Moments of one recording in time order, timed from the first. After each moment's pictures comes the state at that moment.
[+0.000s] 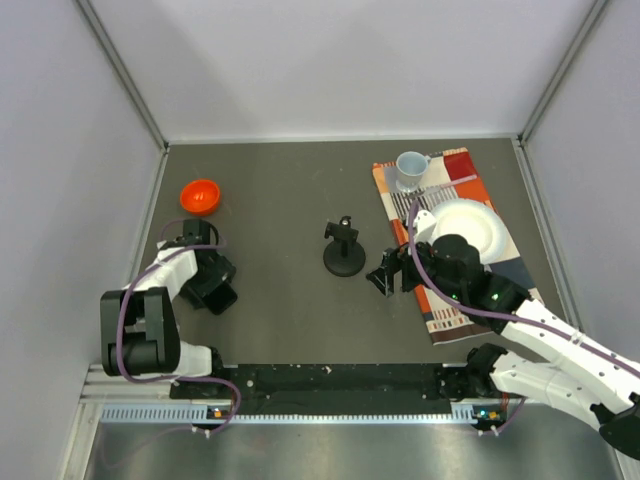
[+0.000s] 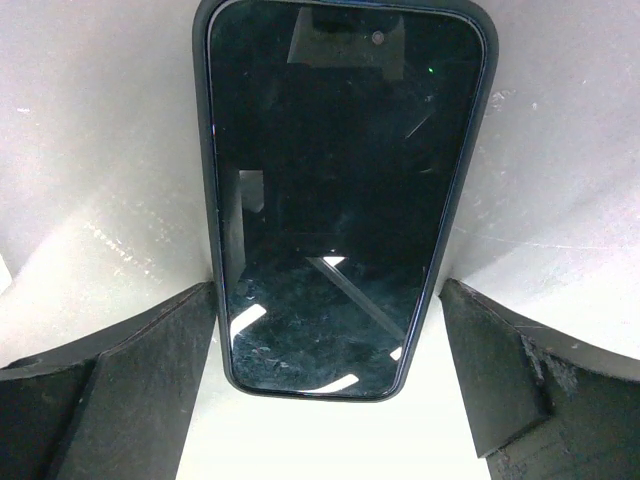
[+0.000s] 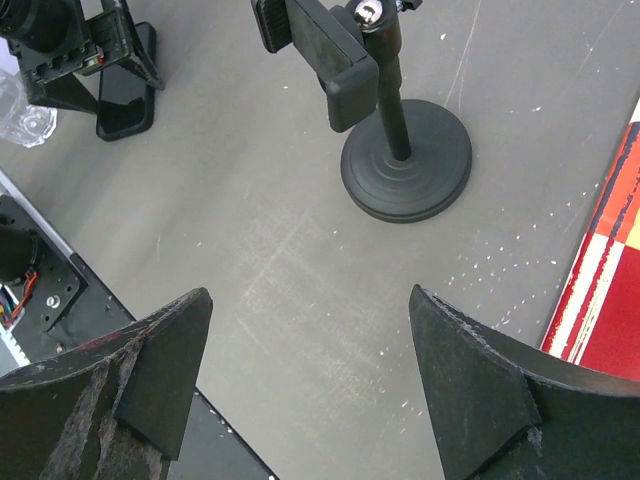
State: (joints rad) left arm 0.07 1.39 0.72 -0.64 -0.21 -0.77; right arm 0.80 0.81 0.71 -0.30 -0.02 0.32
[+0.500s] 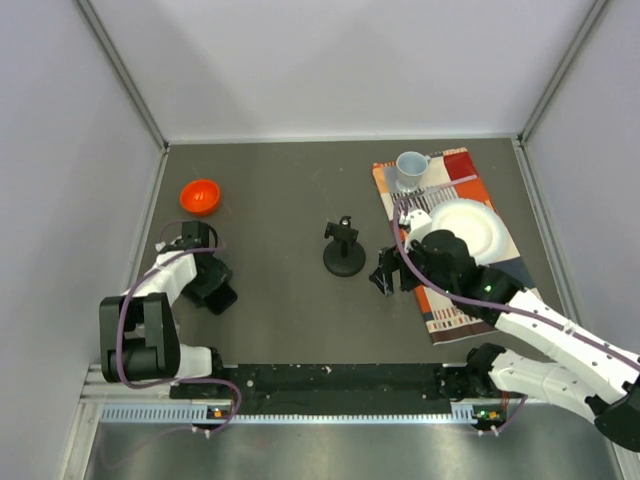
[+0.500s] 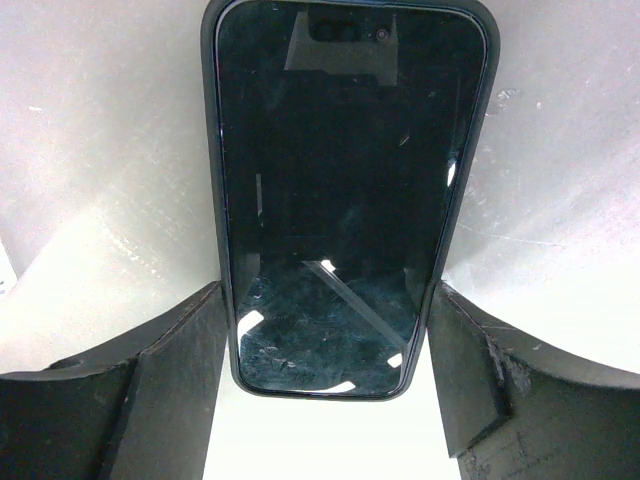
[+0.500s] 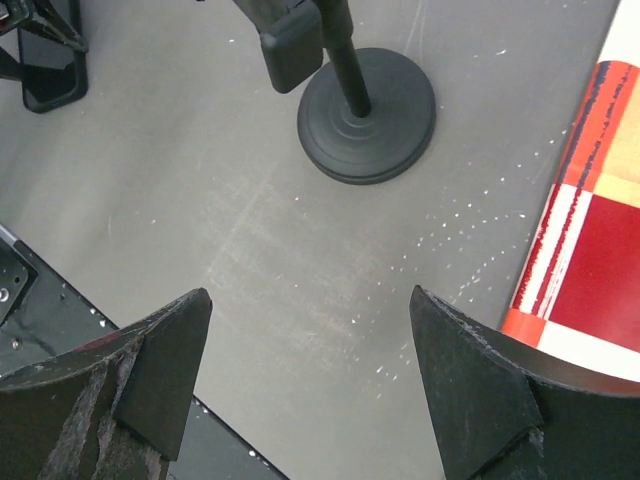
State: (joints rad) left arm 0.08 1.36 0.70 -0.62 -0.21 -0.77; right arm 0.80 0.89 0.75 -0.41 0.03 0.32
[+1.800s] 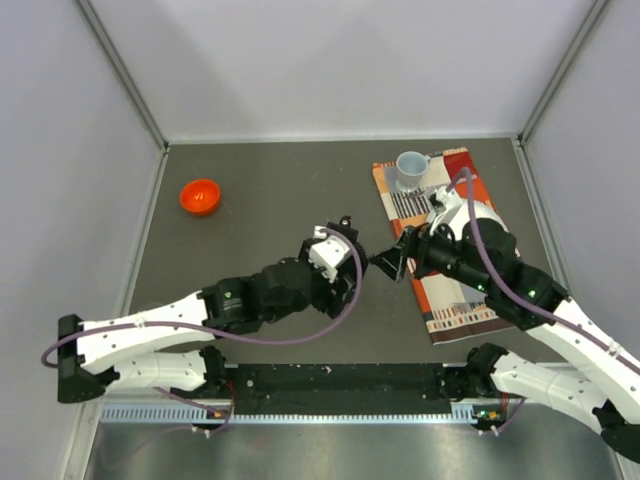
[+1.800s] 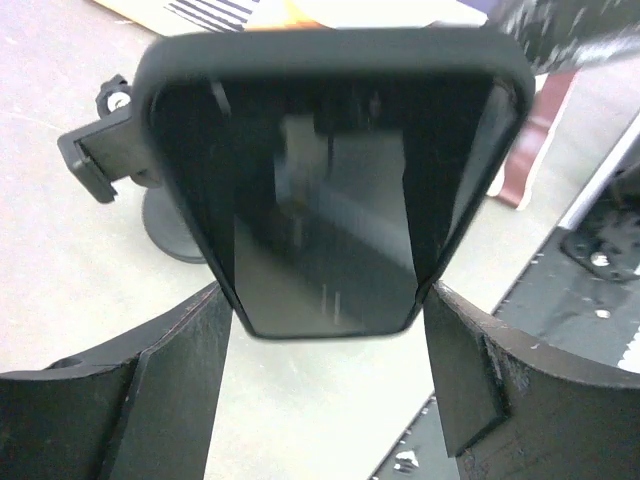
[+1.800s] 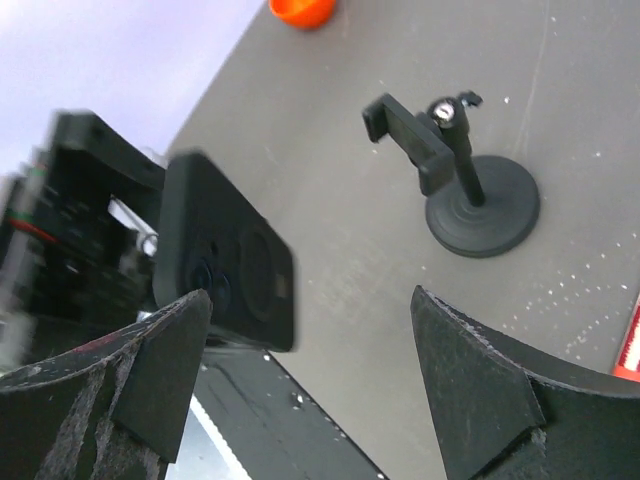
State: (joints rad) left arm -1.19 0.97 0.92 -0.33 -0.27 -0.22; right arm 0.80 0.78 0.94 -0.47 -0.07 0.48
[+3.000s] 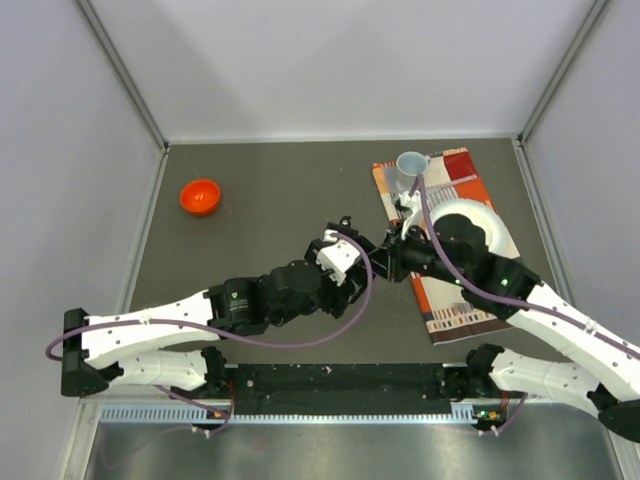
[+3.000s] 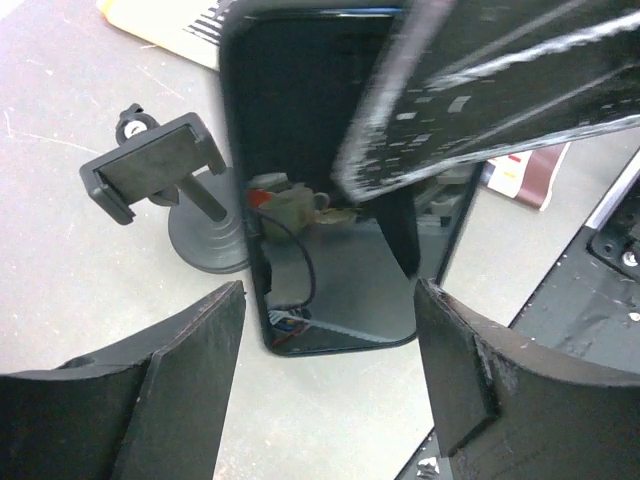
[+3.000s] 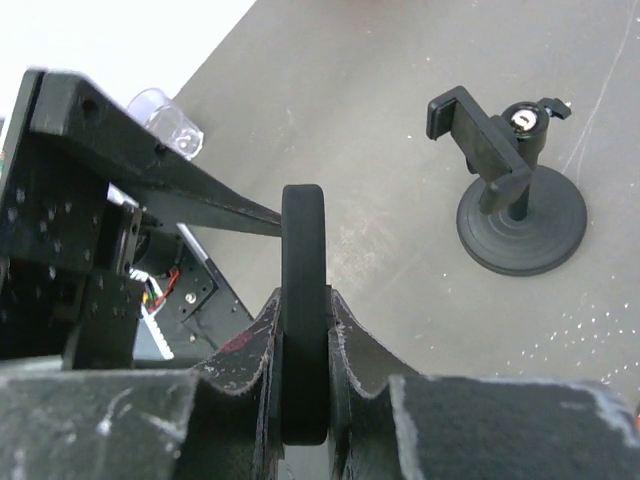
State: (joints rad) left arm -1.28 1.08 0.99 -0.34 -0.43 -0.13; right arm 0.88 0.93 1.00 -0.40 -0.10 0.41
